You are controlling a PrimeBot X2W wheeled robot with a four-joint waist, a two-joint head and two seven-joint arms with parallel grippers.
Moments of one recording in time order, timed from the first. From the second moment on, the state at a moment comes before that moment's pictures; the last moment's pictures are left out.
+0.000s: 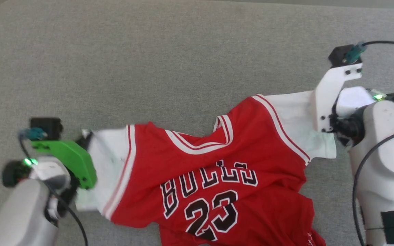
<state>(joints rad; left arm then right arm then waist) -0.32 0.44 -0.26 0.20 -0.60 0.03 0.33 -0.69 -0.06 -0.07 0.46 0.01 0.13 0.88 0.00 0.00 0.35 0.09</state>
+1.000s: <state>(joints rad) -1.34 0.52 -0.16 0.29 -0.35 0.10 0.03 -1.47 -0.23 -0.05 0.27 -0.13 0.13 0.46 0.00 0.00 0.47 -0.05</state>
